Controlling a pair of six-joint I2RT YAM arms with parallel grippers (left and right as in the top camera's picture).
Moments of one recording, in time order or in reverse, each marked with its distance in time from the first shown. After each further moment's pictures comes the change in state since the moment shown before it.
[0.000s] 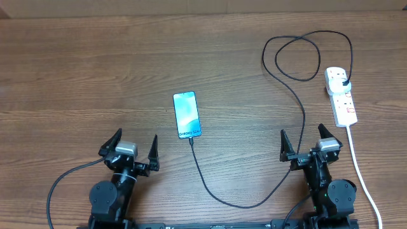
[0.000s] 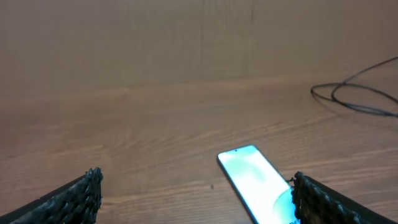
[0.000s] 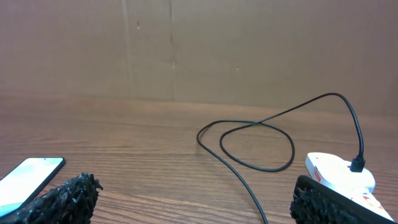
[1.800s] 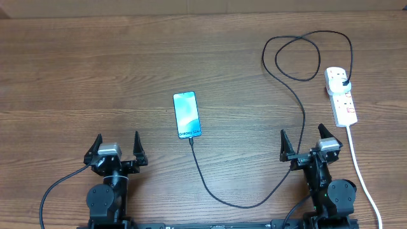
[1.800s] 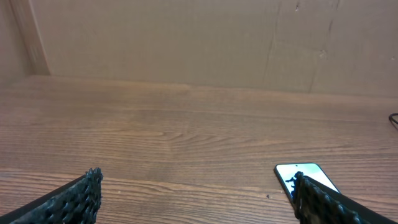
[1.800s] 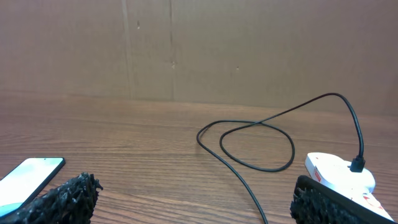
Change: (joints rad) left arm 0.087 -0.082 -0.024 -0.041 -0.165 -0.070; right arm 0.000 0.000 0.000 0.000 0.000 0.000
